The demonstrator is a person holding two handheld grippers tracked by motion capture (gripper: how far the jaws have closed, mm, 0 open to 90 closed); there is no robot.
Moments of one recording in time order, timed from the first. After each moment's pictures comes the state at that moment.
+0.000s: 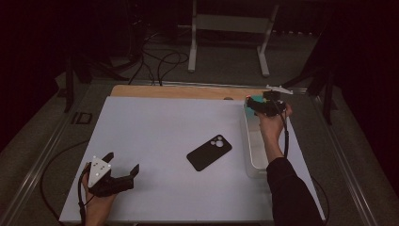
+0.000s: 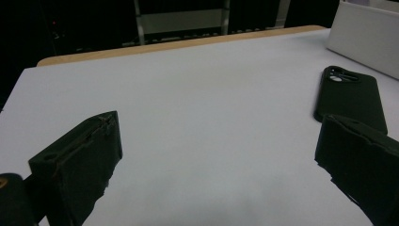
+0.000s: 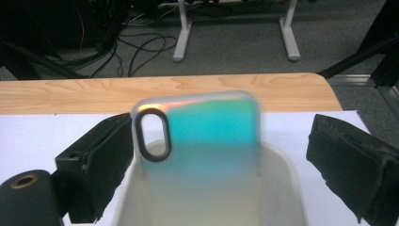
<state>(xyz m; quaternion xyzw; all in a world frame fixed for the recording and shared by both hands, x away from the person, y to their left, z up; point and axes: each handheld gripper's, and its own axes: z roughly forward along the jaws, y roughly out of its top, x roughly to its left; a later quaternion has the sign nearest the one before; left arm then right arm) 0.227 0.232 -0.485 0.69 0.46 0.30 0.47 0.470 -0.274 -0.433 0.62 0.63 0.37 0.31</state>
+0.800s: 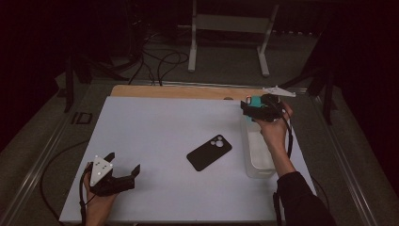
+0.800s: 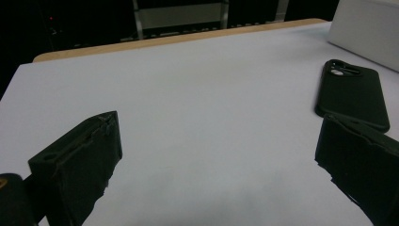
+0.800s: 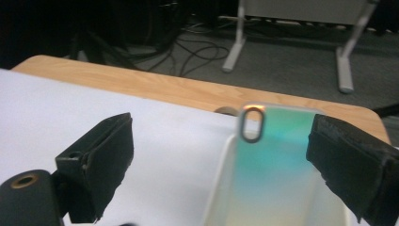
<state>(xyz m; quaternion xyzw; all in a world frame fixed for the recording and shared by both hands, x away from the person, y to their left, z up) 0.229 0.231 -0.486 0.70 0.46 0.30 0.47 0.416 -0.248 -0.391 0.51 0.69 0.42 0.28</state>
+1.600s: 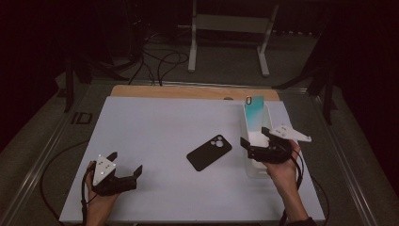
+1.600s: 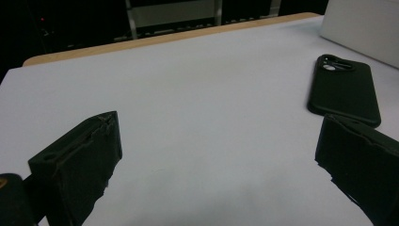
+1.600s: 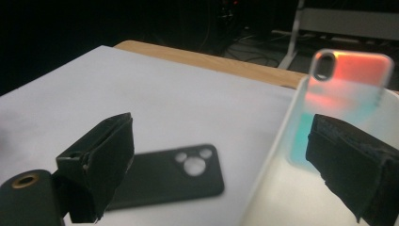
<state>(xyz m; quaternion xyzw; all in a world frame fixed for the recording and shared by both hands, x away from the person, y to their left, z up) 0.231 0.225 -0.483 0.71 0.44 0.29 0.46 0.290 -0.254 -0.408 0.44 0.72 0.49 0.24</state>
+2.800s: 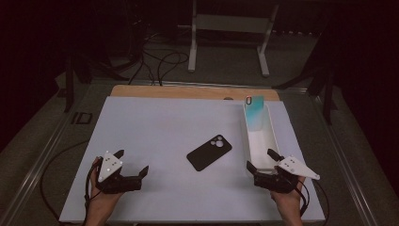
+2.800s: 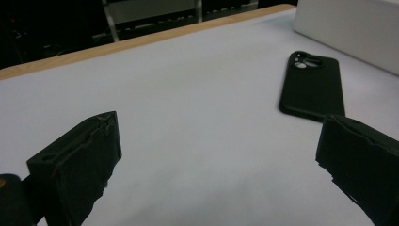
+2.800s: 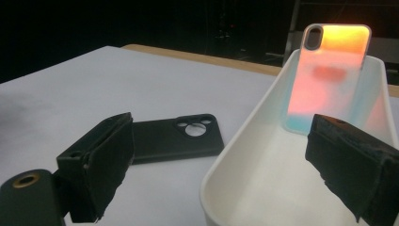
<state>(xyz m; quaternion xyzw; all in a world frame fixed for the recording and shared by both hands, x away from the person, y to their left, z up) 0.233 0.209 -0.460 0.74 0.41 0.27 0.45 0.237 -0.273 -0.458 0.42 0.69 0.52 0.28</state>
